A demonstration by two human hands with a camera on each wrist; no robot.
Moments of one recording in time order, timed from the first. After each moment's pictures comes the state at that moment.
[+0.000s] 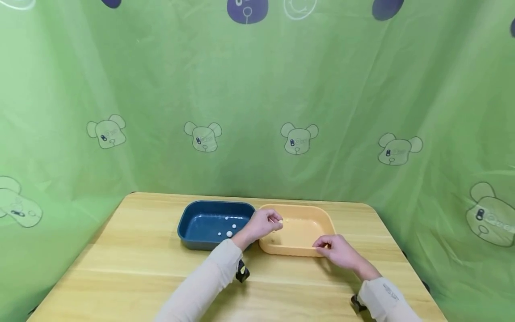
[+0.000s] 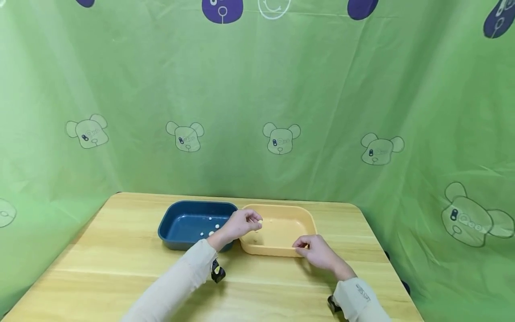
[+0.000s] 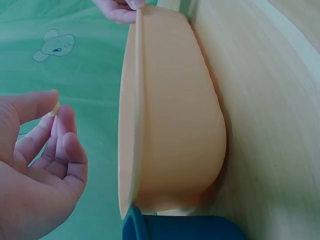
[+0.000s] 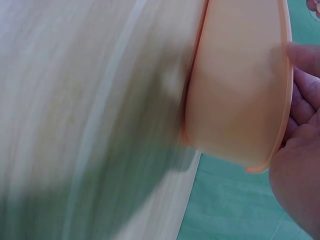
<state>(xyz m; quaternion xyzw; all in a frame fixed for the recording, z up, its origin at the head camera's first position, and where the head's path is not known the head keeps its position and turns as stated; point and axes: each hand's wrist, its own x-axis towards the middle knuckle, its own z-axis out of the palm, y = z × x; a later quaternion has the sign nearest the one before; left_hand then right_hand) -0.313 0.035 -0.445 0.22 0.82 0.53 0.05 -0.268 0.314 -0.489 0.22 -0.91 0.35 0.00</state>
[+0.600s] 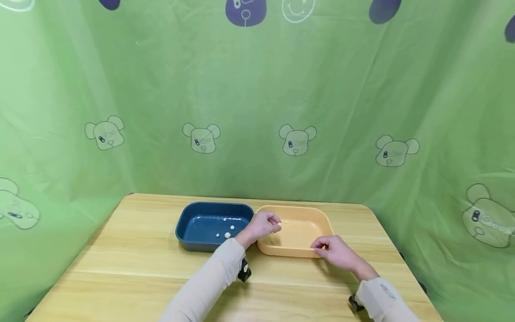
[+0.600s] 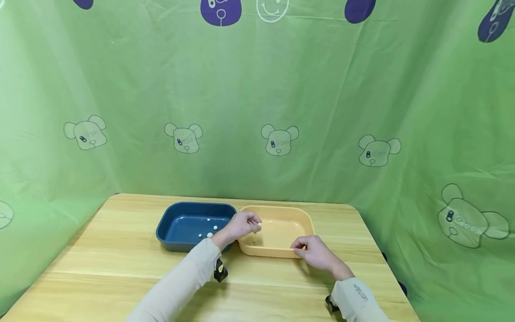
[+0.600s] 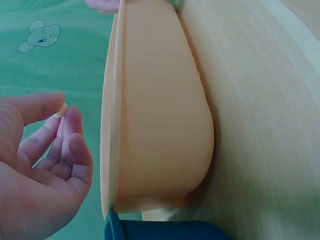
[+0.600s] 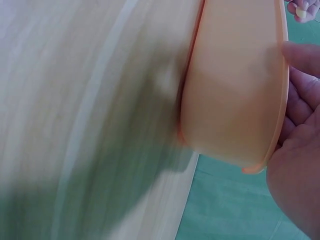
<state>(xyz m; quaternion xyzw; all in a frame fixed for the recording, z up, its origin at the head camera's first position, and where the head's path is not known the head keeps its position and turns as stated) -0.325 0.044 -0.455 0.20 0.83 0.52 0.07 -0.269 0.314 -0.484 0.23 -0.92 0.33 0.00</state>
